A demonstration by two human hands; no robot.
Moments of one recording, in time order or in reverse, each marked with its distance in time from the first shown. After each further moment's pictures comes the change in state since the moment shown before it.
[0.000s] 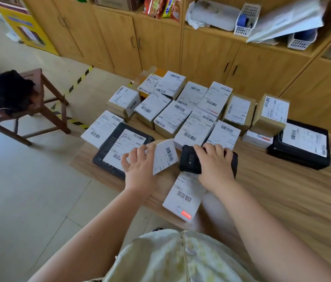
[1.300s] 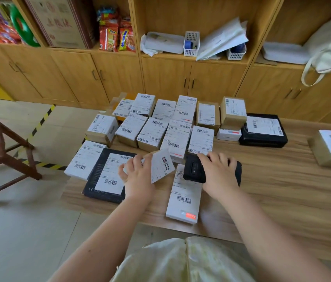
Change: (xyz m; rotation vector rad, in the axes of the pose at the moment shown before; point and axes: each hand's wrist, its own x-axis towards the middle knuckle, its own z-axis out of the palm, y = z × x) left_hand 0.013 -0.005 -0.016 0.004 -0.002 0.176; right_hand -0.055 -0.010 -0.007 0.024 0.083 0.309
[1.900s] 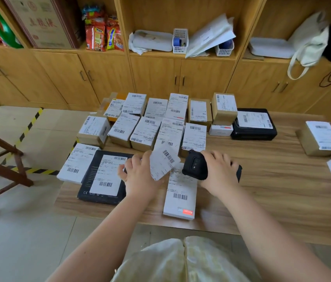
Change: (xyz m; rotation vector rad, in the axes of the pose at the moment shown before) left_hand 0.000 0.014 -0.017 -0.160 -0.031 -0.011; right_hand -0.010 0.006 -0.005 0.160 -0.020 0.150
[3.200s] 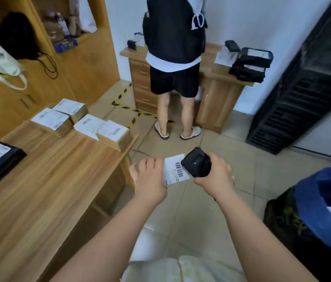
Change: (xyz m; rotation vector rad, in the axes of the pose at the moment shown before) left_hand -0.380 0.400 0.130 0.077 -0.345 1.424; right_hand -0.499 0.314 -0.011 0.630 0.534 1.452
